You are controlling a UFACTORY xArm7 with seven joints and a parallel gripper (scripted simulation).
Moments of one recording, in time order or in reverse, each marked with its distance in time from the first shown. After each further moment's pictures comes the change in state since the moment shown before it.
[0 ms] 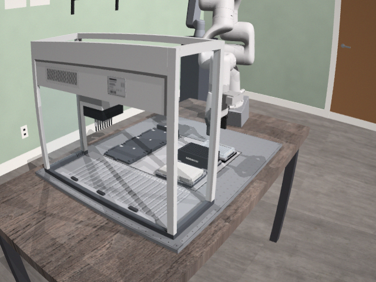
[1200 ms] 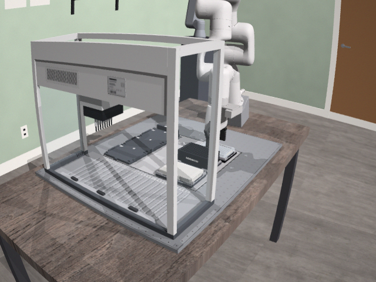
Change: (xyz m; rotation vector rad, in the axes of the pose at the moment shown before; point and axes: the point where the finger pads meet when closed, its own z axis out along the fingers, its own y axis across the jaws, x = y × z) arm 0.000 0.000 0.049 0.001 0.000 0.000
